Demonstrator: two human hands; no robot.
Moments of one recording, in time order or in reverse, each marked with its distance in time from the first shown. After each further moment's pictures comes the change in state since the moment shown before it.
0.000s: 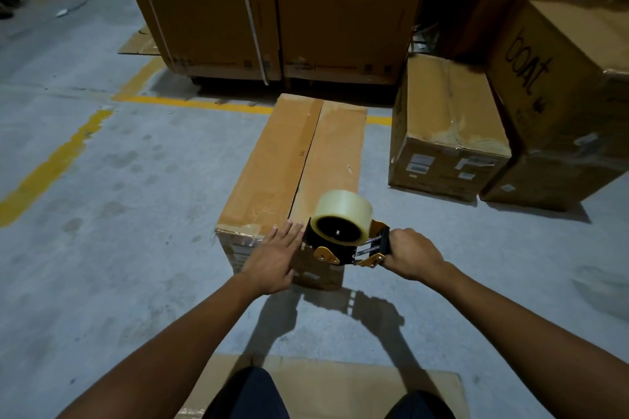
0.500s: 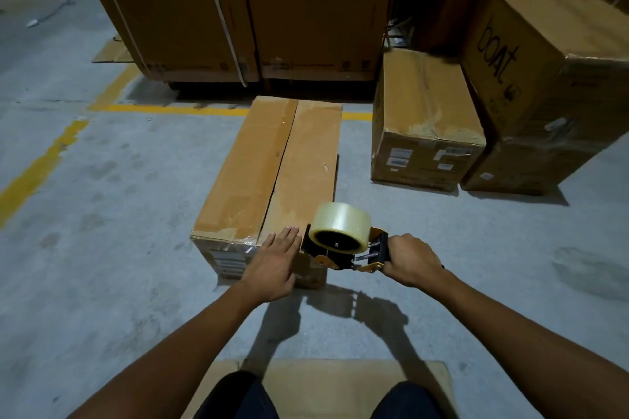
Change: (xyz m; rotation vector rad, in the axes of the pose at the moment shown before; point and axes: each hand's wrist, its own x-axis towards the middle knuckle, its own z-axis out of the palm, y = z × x) left_hand 0.014 0.036 0.004 -0.031 0.021 0.013; right_hand -0.027 0.034 0.002 -0.061 0.000 0.022
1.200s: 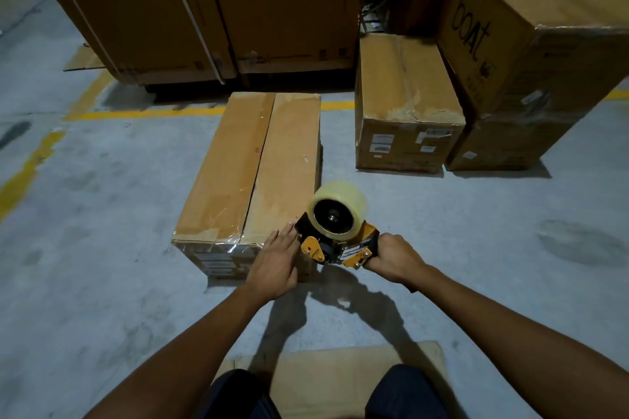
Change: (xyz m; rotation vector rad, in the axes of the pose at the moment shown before) left_hand 0.016 0.033 0.012 -0.107 0.081 0.017; right_hand -0.013 0.010 0.022 0.494 -0.107 0.142
